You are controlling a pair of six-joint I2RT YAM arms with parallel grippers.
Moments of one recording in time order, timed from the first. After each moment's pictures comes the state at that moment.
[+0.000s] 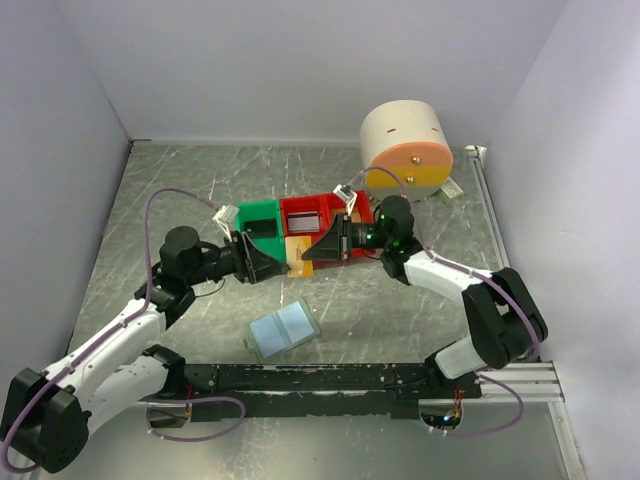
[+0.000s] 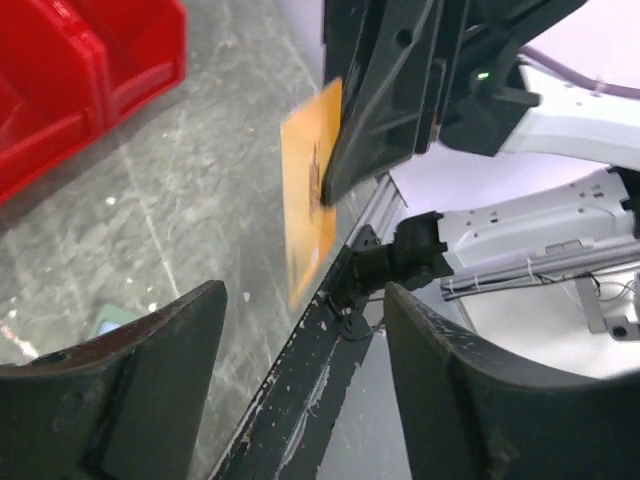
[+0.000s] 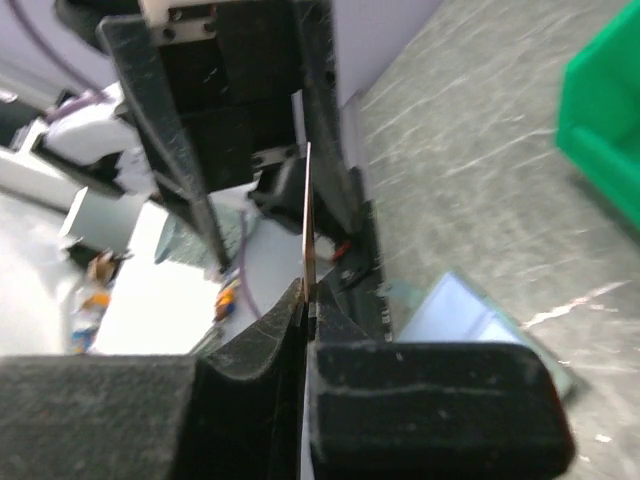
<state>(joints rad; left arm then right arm) -0.47 0.91 0.49 0.29 0.70 -0.81 0.51 1.49 0.71 0.80 -1.10 0.96</state>
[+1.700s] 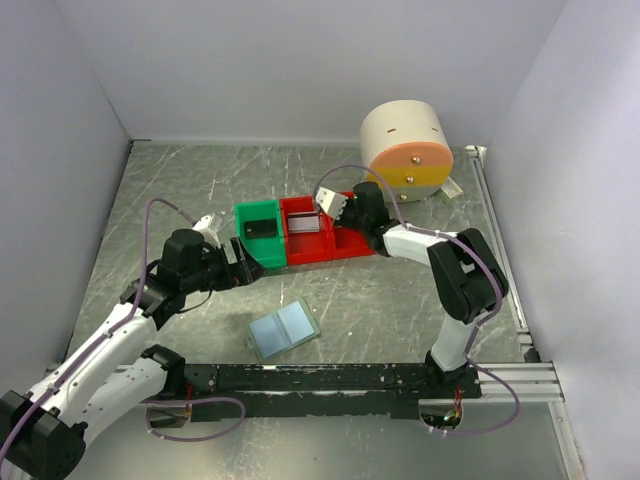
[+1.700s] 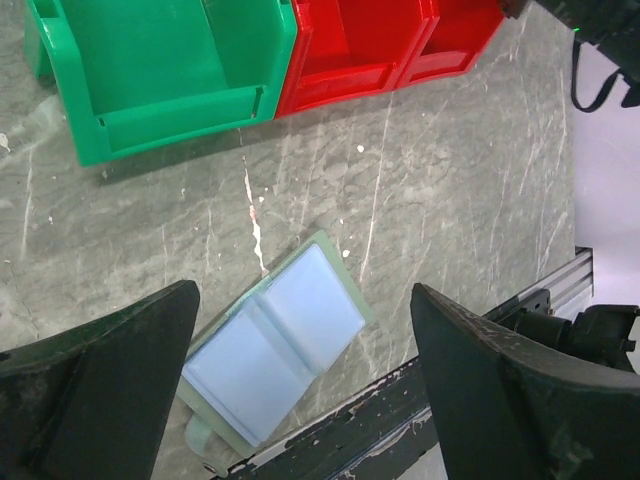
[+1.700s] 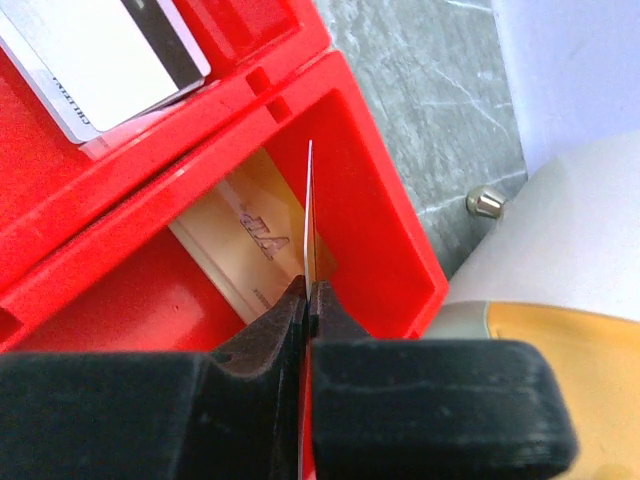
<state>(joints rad) -0.46 0.82 0.60 -0.37 0.21 -0.68 0.46 1.78 0.98 0.24 -0.06 -0.87</state>
